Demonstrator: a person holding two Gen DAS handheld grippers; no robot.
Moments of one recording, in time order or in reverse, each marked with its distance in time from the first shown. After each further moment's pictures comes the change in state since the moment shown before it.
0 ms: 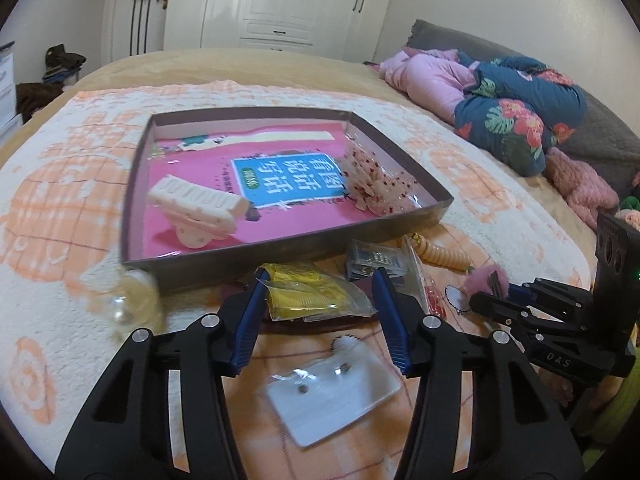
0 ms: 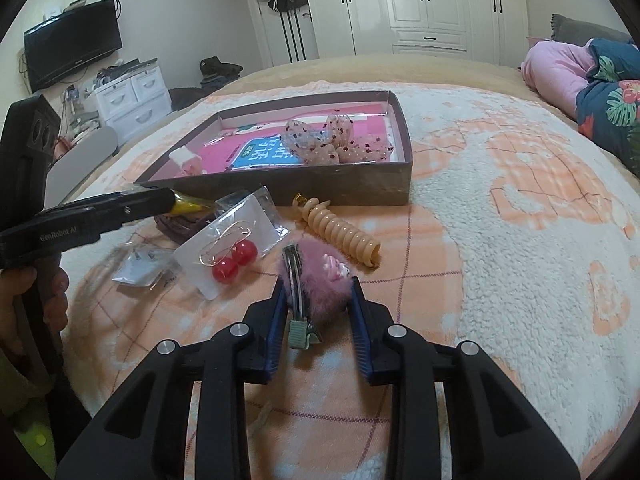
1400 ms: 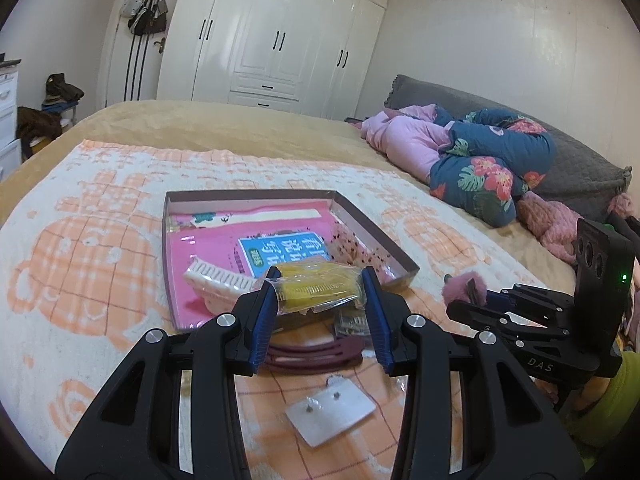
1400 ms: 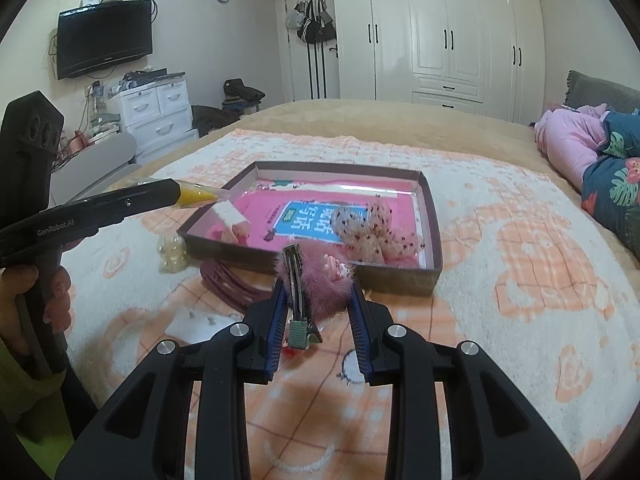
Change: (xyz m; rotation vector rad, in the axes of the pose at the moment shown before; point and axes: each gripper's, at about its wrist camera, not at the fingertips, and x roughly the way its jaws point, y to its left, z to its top) left arm -0.062 0.008 0.028 0.009 -0.207 -0.075; right arm -0.035 0.046 0.054 -0.123 -0.128 -0.014
